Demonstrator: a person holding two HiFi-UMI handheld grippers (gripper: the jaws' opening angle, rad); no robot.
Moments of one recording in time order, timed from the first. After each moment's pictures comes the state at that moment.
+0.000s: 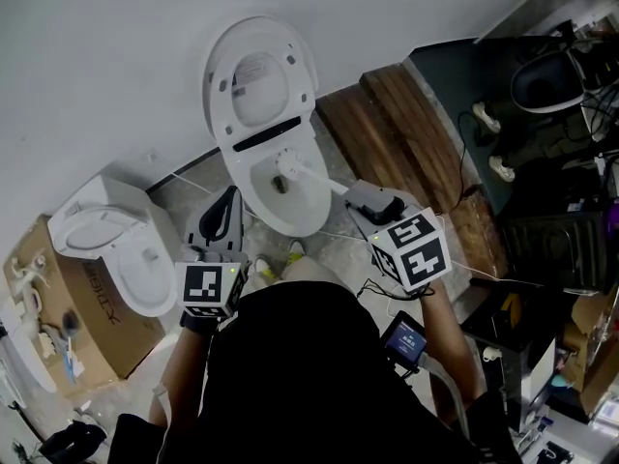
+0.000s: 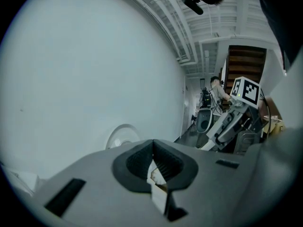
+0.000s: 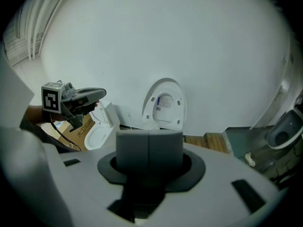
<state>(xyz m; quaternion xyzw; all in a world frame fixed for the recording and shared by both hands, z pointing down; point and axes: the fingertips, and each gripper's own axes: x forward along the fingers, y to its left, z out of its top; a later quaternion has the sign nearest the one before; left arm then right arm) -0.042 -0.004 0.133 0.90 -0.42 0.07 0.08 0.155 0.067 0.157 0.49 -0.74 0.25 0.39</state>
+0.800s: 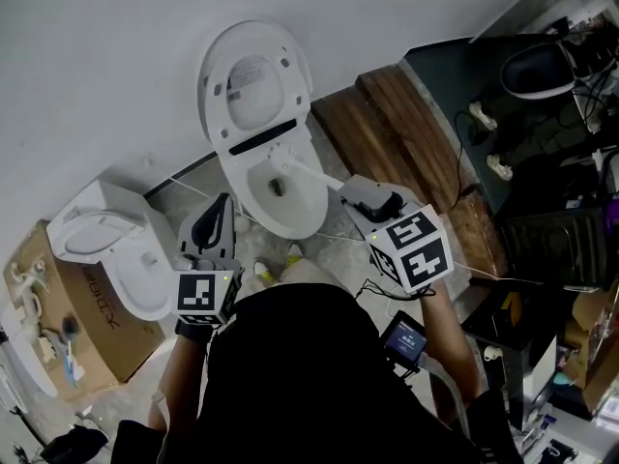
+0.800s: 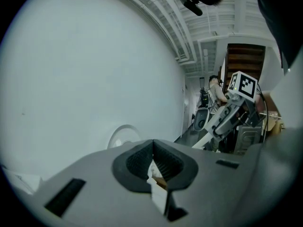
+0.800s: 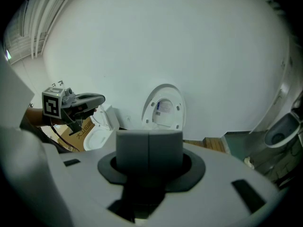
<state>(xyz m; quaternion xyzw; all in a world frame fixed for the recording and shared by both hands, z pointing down) -0.046 0.006 0.129 0.90 -0.43 0.07 0.08 0.154 0.063 0.135 0.50 -0.75 0.23 0.38</state>
